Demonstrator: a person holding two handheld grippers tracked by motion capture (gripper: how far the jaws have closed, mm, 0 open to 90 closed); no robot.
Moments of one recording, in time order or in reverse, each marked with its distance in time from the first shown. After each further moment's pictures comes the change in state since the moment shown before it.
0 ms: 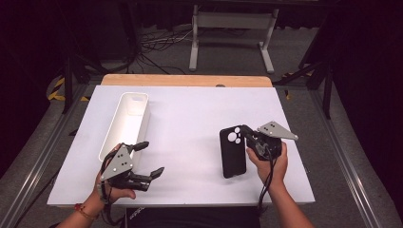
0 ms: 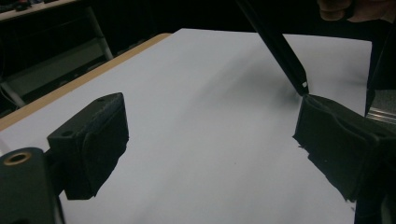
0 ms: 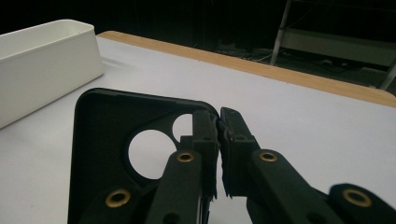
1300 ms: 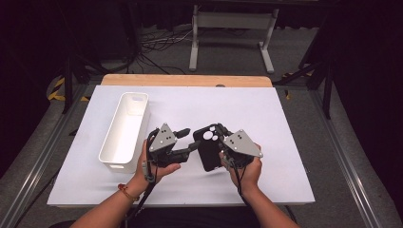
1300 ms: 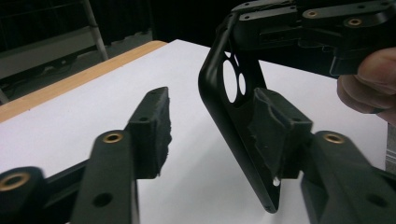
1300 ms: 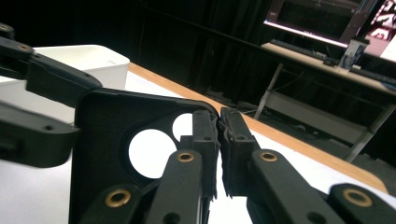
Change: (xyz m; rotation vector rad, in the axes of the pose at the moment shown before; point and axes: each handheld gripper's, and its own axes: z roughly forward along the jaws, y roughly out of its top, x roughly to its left) left arm -0.009 0.052 0.087 0.020 0.008 -0.126; right arm 0.080 0.009 0.011 -0.190 -0.066 -0.241
